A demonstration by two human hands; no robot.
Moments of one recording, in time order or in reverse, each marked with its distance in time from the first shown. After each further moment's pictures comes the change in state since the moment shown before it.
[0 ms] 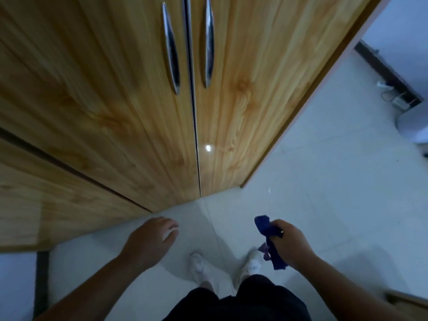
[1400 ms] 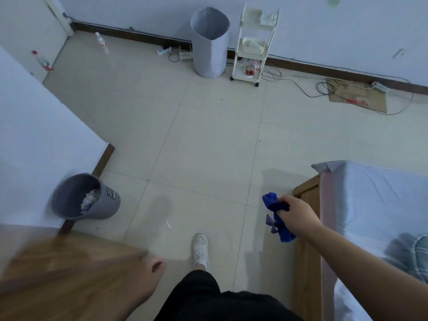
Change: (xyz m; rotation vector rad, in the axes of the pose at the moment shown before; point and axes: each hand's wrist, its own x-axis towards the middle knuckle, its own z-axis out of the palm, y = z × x) left_hand 0.295 0.456 0.218 0.320 -0.642 0.291; right_hand 0.016 0.316 -0.409 0.562 0.600 0.411
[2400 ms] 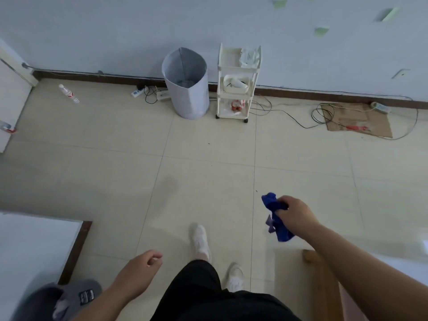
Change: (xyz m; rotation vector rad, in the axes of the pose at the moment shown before) left_hand 0.334 0.317 -0.254 0.115 -0.038 0.039; right_hand 0.354 -0.227 -0.214 0.186 -0.027 0.125
